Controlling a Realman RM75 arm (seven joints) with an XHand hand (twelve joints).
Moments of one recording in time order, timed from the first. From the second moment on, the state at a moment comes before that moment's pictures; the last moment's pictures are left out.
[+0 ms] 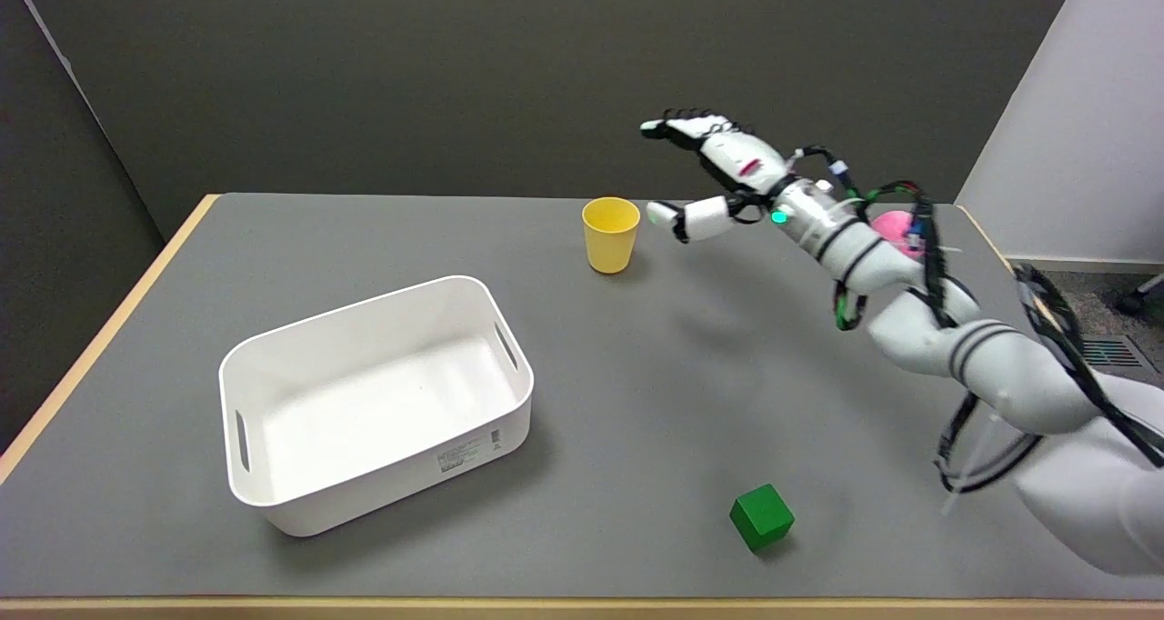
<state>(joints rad) 0.65 -0.98 -2.03 0.62 -0.05 0.72 1.11</state>
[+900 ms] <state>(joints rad) 0.83 -1.19 -2.15 0.42 -0.18 0.48 1.06</state>
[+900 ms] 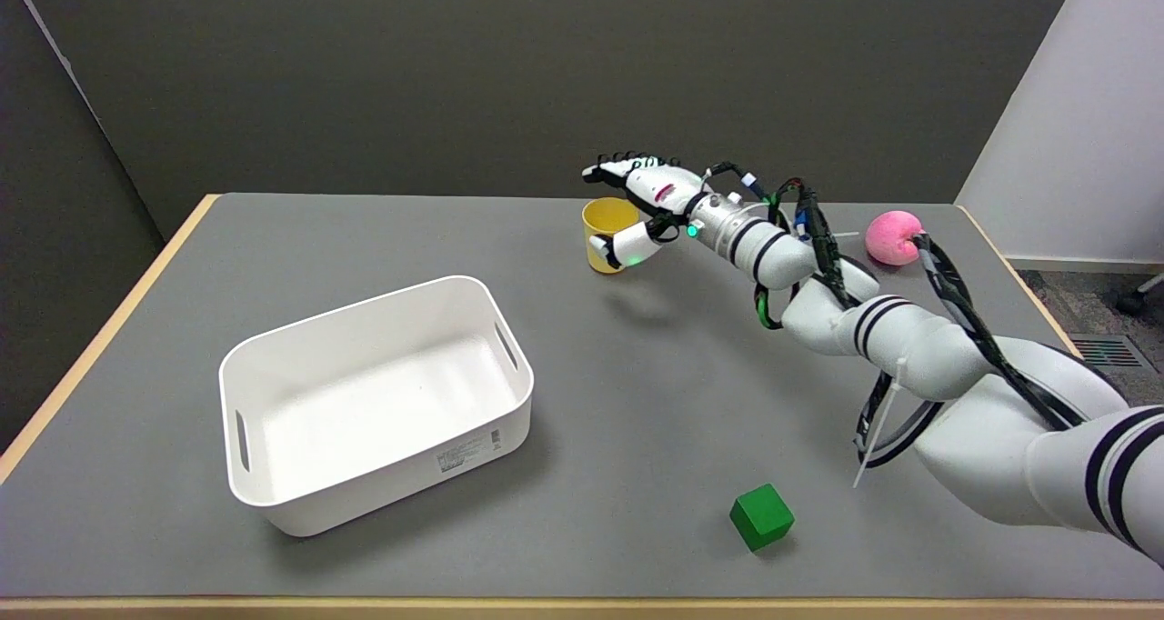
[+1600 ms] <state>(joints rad) 0.84 -1.24 -2.16 0.39 -0.19 0.39 1.06</state>
